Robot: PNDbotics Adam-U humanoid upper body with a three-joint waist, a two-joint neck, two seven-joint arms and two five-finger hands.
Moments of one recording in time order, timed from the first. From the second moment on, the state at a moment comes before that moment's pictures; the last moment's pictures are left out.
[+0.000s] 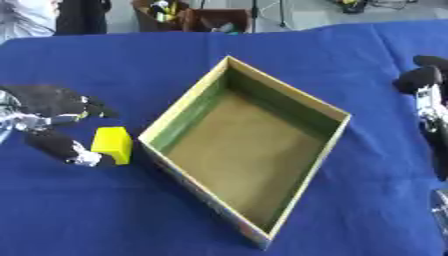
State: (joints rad) left arm -0.78 0.72 -0.32 -1.46 -0.88 -0.32 -0.79; right arm -0.28 -0.28 0.00 -1.99 0.11 -0.04 -0.27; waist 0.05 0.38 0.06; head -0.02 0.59
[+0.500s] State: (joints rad) left arm -0.79 0.69 -0.32 -1.41 -0.91 -0.35 -0.75; right arm -0.28 -0.28 0.00 -1.99 0.12 -0.04 -0.27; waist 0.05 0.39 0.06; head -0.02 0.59
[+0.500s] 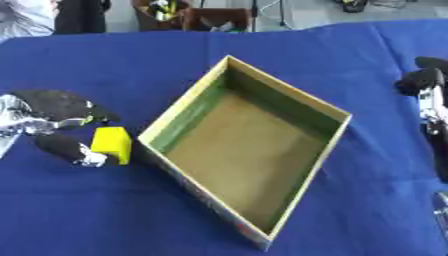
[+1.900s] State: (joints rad) left arm -0.79 0.68 -0.30 -1.38 -0.92 -0.42 -0.66; right arm -0.28 -0.27 0.01 -1.99 0.12 -0.04 -0.27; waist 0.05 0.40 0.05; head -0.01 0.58
